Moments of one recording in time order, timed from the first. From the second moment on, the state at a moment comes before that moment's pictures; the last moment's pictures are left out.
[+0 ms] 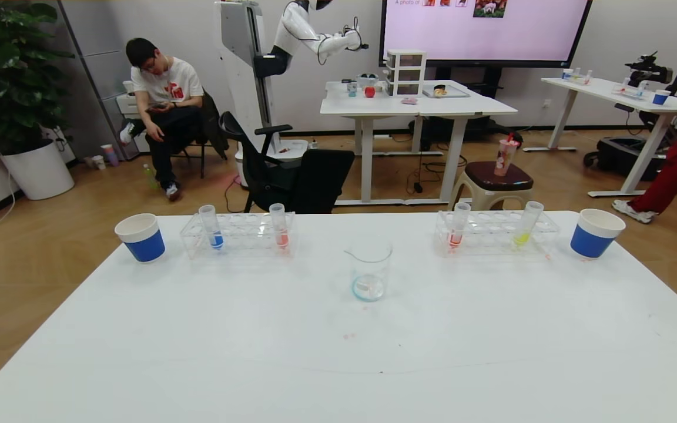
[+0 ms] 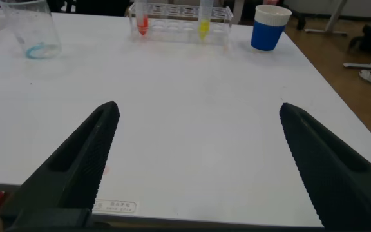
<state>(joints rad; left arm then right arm) 0.00 0.00 0.00 0.00 -0.02 0.02 0.00 0.00 0.00 0.00 0.02 -0.02</state>
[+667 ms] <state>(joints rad) 0.00 0.00 0.00 0.00 -0.02 0.02 0.00 0.00 0.00 0.00 0.02 -0.03</state>
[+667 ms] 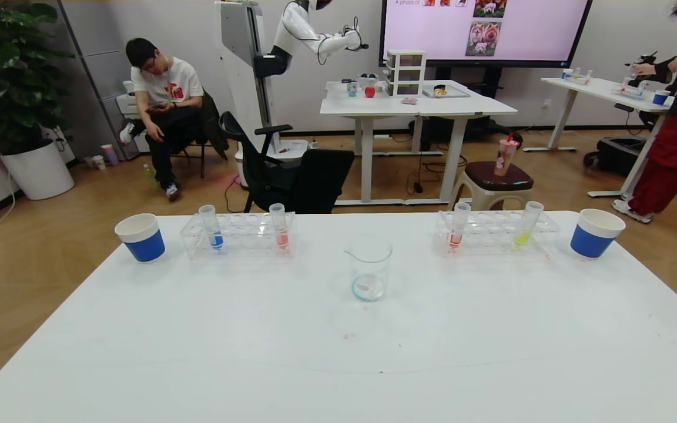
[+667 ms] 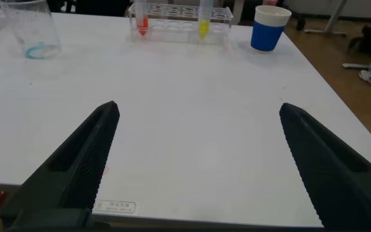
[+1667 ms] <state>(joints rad) 0.00 0.00 0.00 0.00 -0.02 0.02 0.06 0.40 -0.23 -0.22 0.05 -0.02</state>
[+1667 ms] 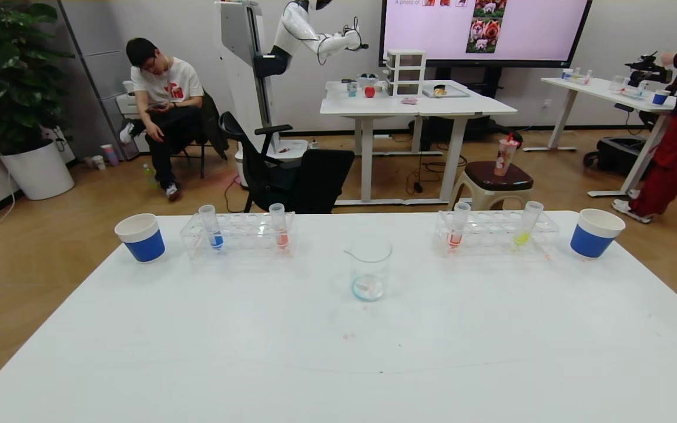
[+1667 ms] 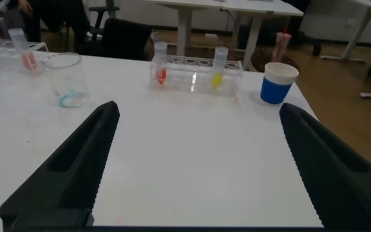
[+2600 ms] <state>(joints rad) 0.00 0.00 0.00 0.00 -0.01 0.02 0.24 1.90 -0.69 -1.29 0.04 0.09</state>
